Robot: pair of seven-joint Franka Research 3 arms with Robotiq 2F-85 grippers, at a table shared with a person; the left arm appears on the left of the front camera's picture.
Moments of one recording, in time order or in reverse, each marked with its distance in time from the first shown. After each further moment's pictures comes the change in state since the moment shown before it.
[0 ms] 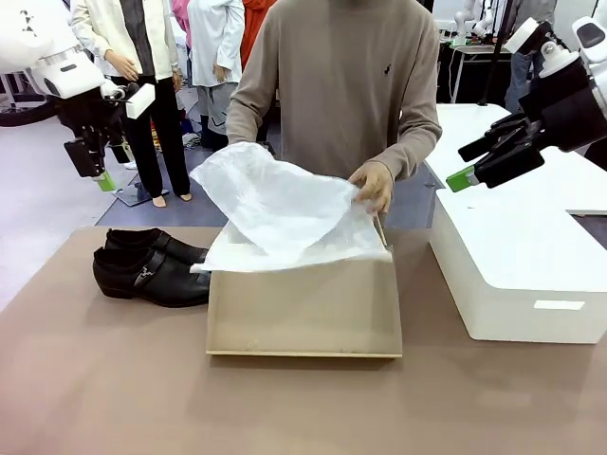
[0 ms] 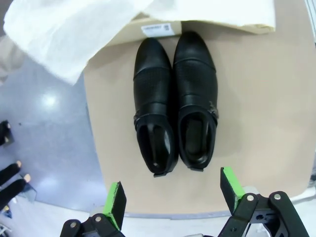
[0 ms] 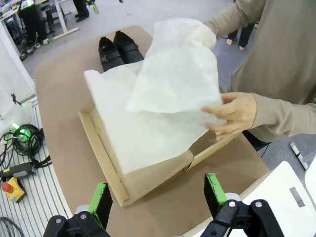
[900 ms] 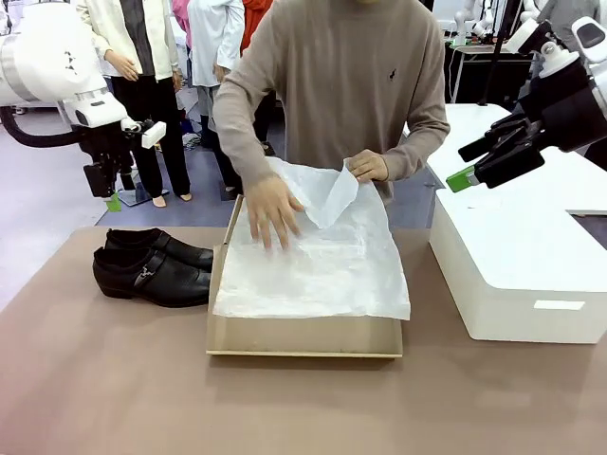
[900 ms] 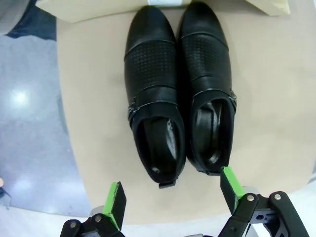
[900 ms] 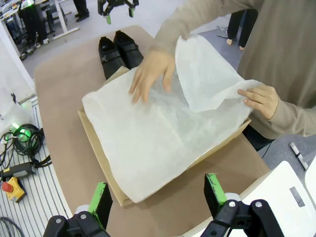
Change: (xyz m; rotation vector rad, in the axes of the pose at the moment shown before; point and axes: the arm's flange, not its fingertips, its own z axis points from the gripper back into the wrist) left arm -0.023 0.051 -0.081 -0.165 0.052 0.026; right arm 0.000 0.000 0.000 0.000 0.001 0.000
